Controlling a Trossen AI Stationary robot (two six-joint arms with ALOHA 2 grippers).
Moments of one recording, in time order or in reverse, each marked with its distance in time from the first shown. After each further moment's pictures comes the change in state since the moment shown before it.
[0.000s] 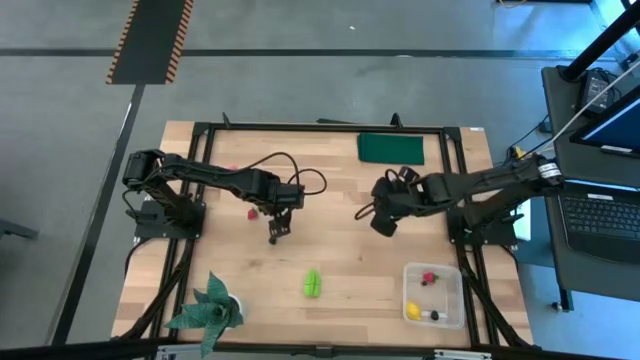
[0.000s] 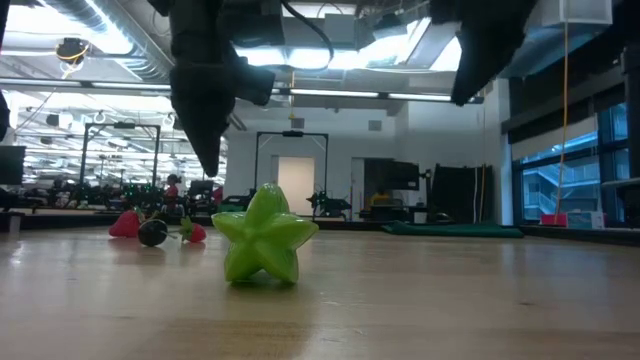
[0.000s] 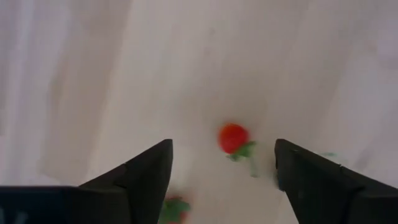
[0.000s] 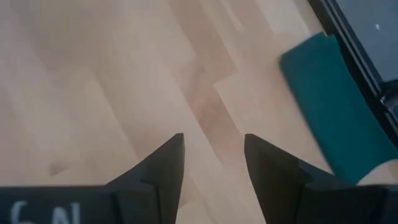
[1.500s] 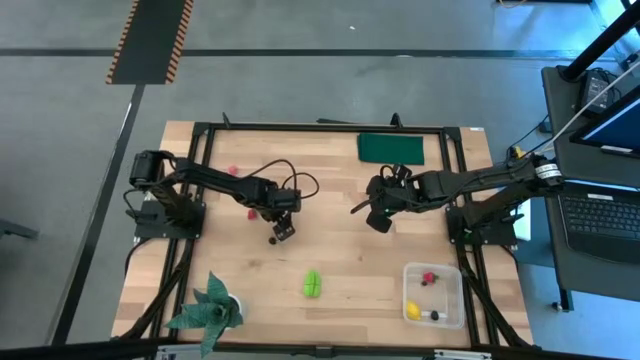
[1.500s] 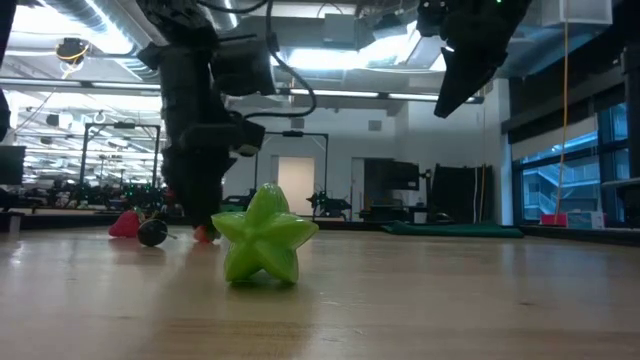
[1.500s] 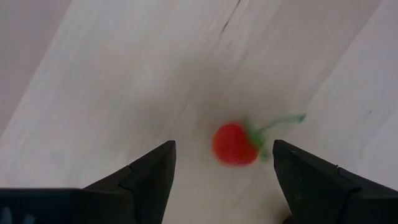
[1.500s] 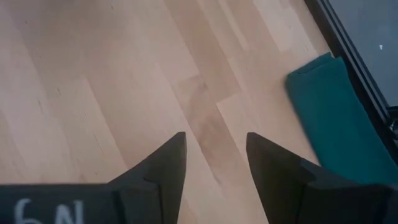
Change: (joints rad) left arm 0.026 0.060 -0.216 0.317 0.053 -0.219; right arm -0.053 0.000 -0.064 0.150 -0.002 -0.133
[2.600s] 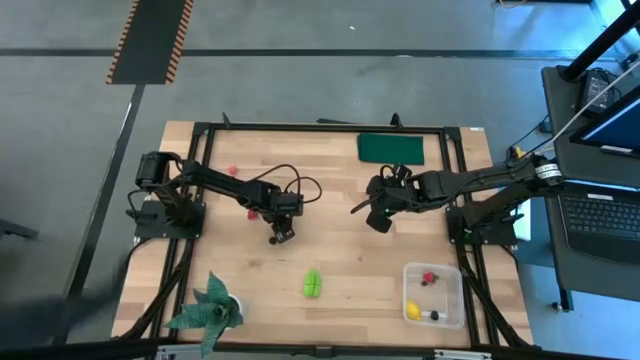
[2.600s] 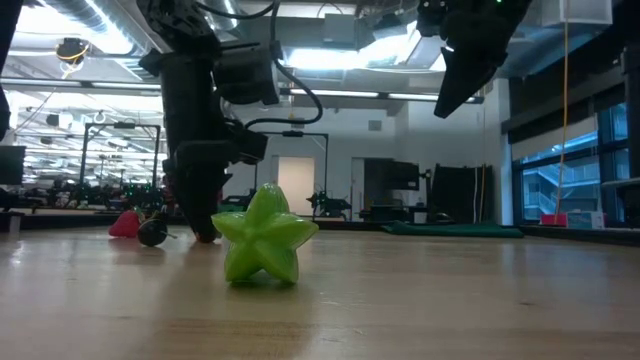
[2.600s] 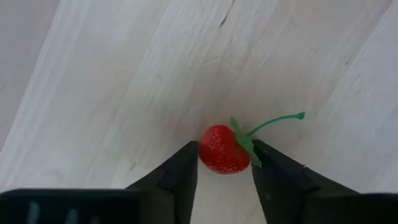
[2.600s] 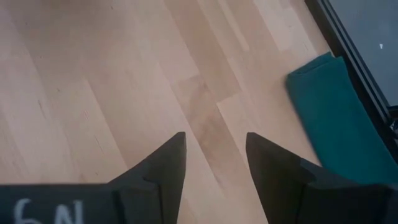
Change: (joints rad) left arm -0.023 0.062 0.001 0.019 -0.027 0.057; right arm 0.000 0.000 0.000 0.000 -0.001 0.005
